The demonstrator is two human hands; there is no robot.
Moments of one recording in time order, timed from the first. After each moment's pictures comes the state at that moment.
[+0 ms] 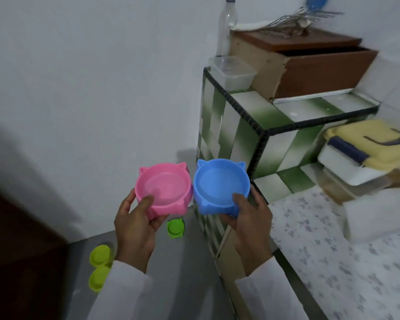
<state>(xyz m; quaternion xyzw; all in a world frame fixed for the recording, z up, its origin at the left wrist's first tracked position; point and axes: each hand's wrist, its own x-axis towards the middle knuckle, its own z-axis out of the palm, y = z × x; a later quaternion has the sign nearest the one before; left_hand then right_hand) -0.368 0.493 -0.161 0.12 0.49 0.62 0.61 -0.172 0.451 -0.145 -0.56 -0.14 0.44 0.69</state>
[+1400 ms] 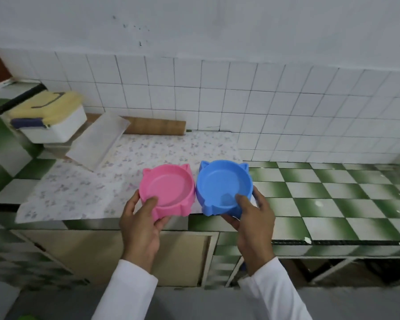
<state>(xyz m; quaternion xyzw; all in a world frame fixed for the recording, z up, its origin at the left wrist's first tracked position) -0.130 0.136 -0.139 0.40 0.31 0.16 0.85 -0.104 -0.063 -0.116 -0.52 0.22 -0.03 0.82</state>
